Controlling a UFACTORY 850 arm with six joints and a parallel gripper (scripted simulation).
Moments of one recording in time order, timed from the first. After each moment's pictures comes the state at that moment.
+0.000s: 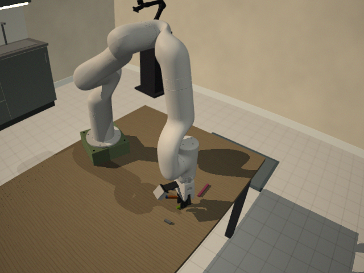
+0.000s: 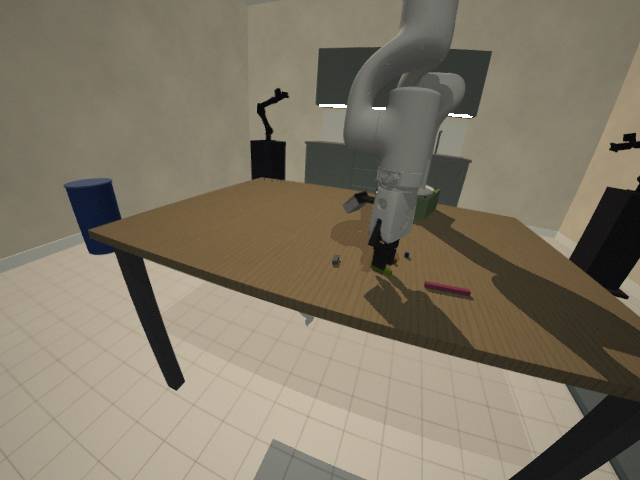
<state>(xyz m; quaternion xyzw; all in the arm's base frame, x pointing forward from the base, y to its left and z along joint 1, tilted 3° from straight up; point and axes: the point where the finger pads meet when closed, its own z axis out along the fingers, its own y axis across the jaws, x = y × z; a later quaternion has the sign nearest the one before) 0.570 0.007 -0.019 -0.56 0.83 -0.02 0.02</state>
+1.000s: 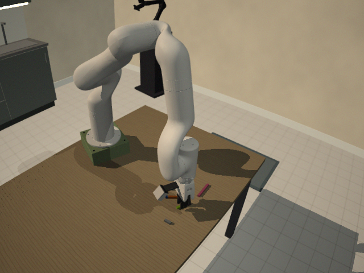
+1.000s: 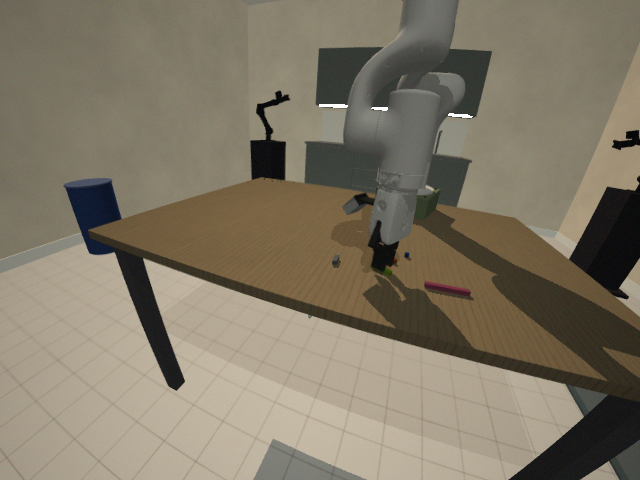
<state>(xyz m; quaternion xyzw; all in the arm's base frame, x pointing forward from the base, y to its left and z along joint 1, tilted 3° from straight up) 0.570 0.007 -0.022 -0.56 0.83 -0.02 0.02</state>
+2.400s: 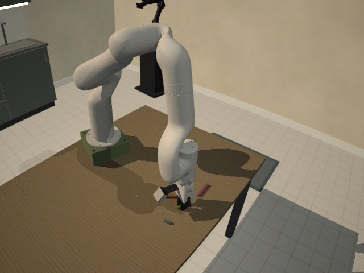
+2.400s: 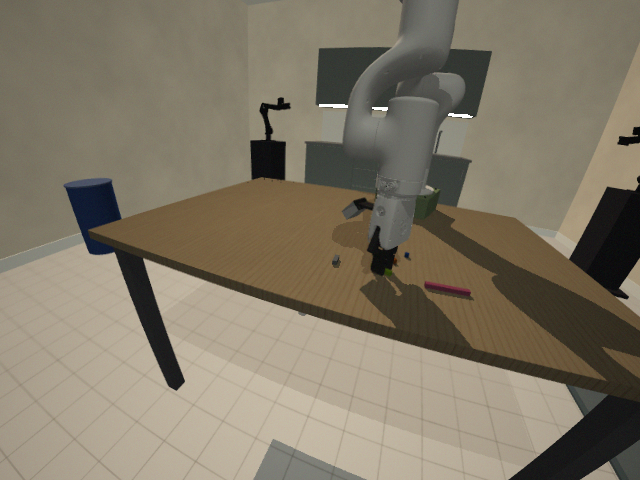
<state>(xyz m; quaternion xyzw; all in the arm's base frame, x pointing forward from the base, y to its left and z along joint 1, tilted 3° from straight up) 0.570 0.007 -0.033 -0.56 0.83 -0.02 0.02</state>
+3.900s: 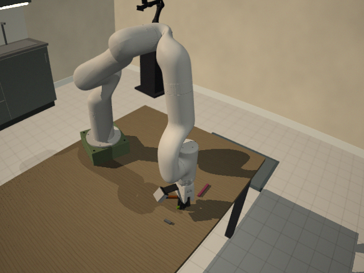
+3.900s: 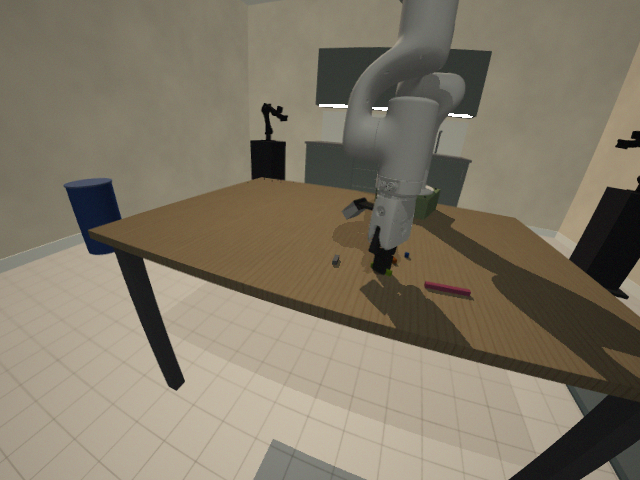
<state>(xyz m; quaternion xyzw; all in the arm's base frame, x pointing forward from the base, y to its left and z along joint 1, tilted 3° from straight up) 0.570 0.007 -0.033 -0.56 0.83 -0.02 0.02</state>
